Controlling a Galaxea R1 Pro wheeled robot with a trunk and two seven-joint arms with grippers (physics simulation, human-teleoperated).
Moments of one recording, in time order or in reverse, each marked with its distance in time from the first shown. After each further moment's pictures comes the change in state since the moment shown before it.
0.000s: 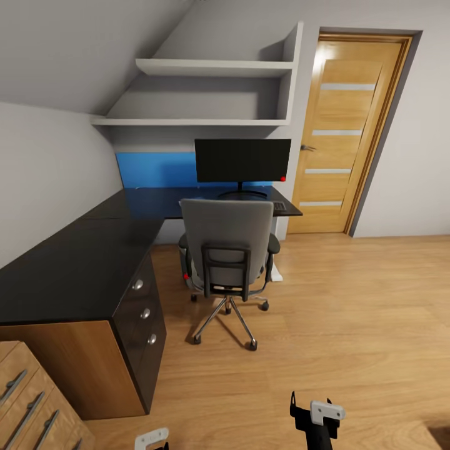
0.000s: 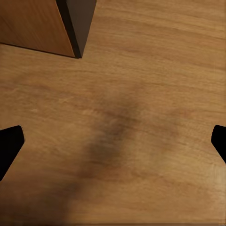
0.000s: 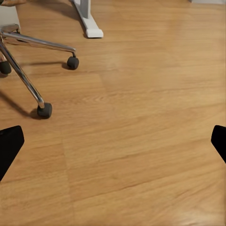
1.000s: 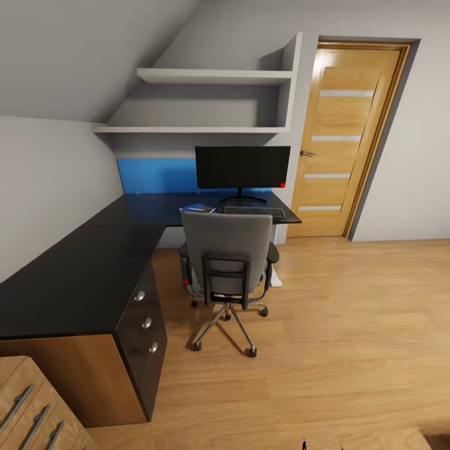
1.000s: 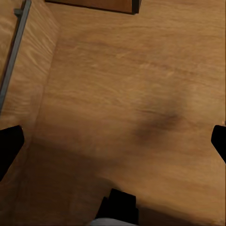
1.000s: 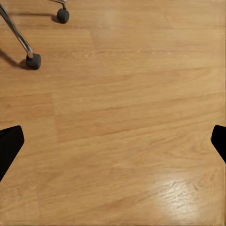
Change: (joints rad) left arm 0.178 0.088 0.002 0.002 0.002 -0.052 -0.003; right arm 0.131 -0.008 -0.001 0.028 -0.001 0.025 -0.003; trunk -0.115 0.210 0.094
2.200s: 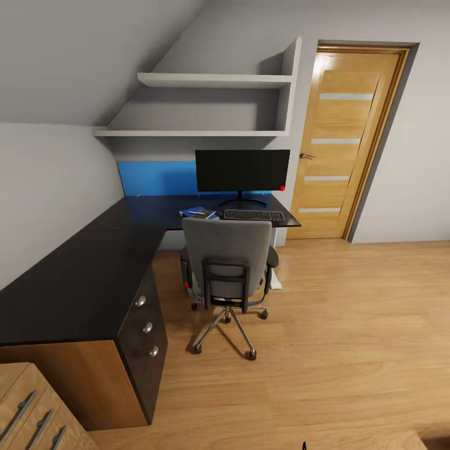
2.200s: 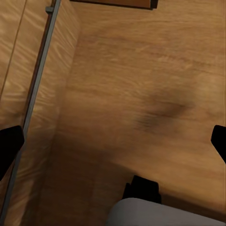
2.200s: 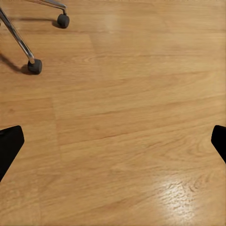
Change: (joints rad) left arm 0.059 0.033 -0.003 -0.002 -0.004 -0.044 0.002; right arm 0.001 0.000 0.000 0.000 0.000 0.000 0.000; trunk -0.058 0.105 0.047
